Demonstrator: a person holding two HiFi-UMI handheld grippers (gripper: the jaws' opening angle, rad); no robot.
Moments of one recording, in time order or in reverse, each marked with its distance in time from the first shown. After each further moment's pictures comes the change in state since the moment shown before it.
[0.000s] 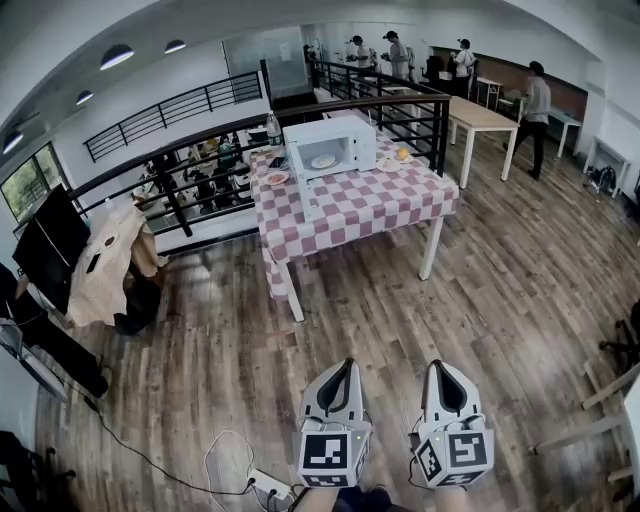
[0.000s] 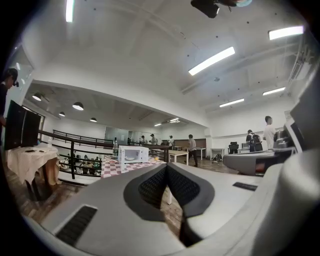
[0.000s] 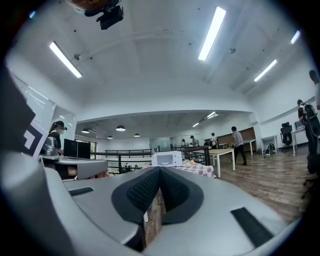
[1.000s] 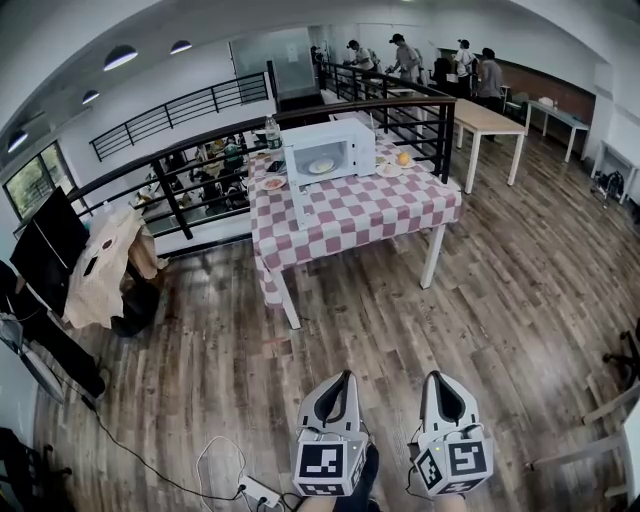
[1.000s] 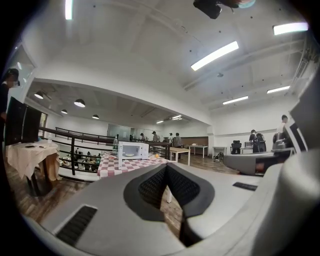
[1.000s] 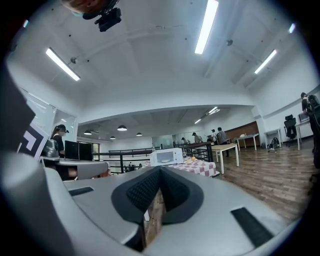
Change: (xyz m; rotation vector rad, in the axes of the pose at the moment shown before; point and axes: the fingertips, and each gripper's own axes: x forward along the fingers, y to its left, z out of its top) left arm 0.054 -0.023 -0.018 -0.019 0.034 0.029; right arm 0.035 -0.055 -0.013 0.031 0.029 0.040
